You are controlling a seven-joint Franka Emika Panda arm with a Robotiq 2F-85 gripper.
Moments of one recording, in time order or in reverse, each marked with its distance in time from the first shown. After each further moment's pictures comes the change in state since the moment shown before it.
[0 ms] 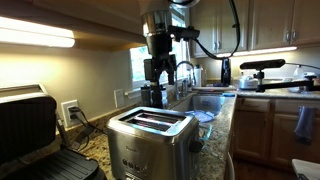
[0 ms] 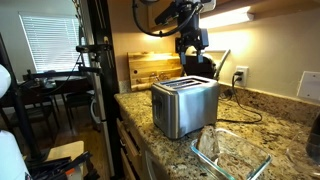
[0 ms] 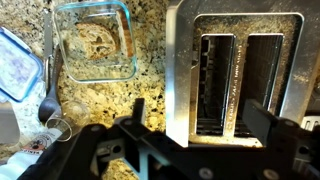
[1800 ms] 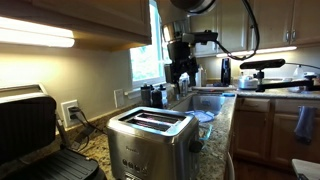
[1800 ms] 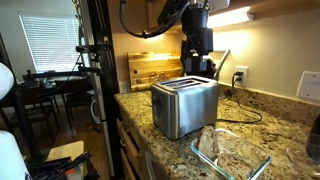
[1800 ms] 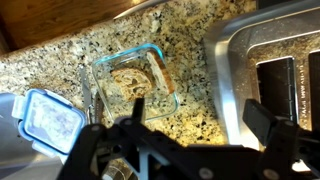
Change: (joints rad) arm -0.057 -0.064 -0.070 -0.096 -0.001 -0.050 0.116
